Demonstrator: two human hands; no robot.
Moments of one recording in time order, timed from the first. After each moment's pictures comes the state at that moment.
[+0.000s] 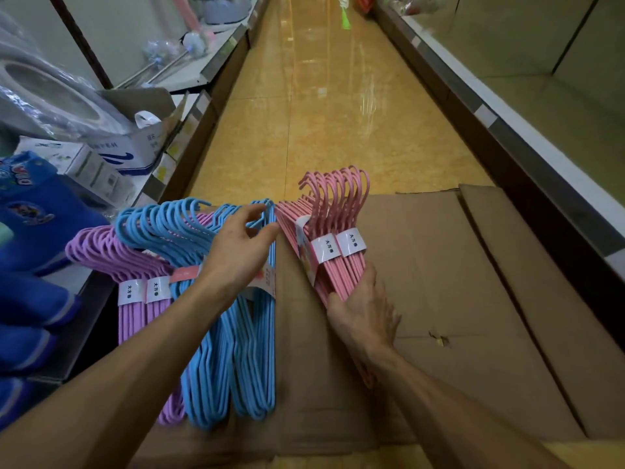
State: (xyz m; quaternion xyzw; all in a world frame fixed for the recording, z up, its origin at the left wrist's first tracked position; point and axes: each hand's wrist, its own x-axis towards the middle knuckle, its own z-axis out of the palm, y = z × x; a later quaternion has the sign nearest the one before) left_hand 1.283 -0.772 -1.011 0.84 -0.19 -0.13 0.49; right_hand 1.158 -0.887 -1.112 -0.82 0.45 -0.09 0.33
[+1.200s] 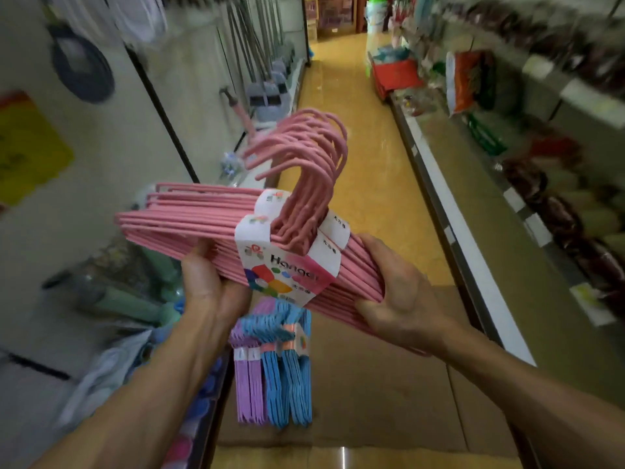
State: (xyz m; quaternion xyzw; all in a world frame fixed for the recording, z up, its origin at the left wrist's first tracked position) left_hand 1.233 -0.719 -0.514 0.35 0.09 -0.19 0.91; right_hand 1.075 -0.901 -0.529 -0.92 0.07 -0.14 0.36
